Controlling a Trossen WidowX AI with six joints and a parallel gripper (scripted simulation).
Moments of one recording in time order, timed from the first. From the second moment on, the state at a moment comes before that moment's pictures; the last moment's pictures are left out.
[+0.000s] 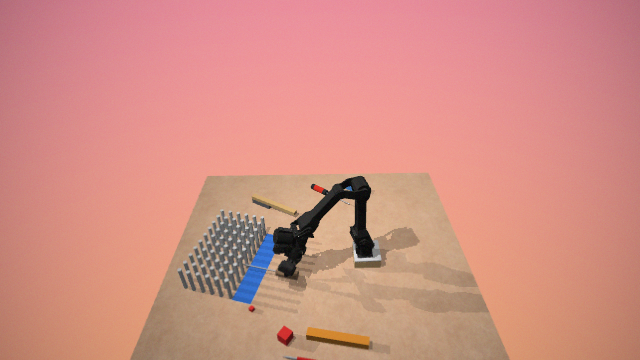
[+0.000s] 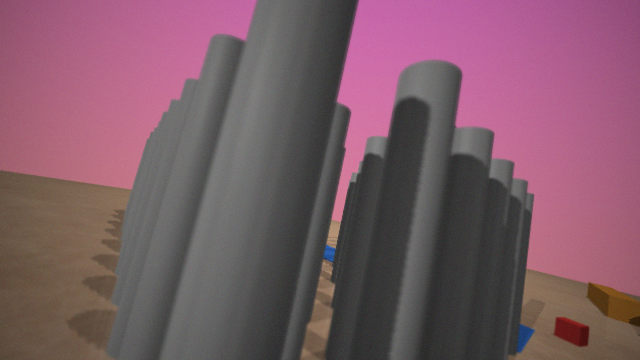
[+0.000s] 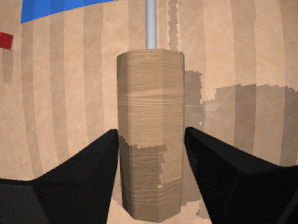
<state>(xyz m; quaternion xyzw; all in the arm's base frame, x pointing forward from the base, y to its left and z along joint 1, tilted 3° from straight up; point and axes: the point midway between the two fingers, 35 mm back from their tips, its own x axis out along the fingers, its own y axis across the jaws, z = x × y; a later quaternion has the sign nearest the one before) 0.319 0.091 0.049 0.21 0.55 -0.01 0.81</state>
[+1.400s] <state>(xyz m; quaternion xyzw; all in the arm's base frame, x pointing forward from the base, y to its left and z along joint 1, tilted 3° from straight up) 0.347 0.083 0.051 0.21 0.55 -0.01 0.81</state>
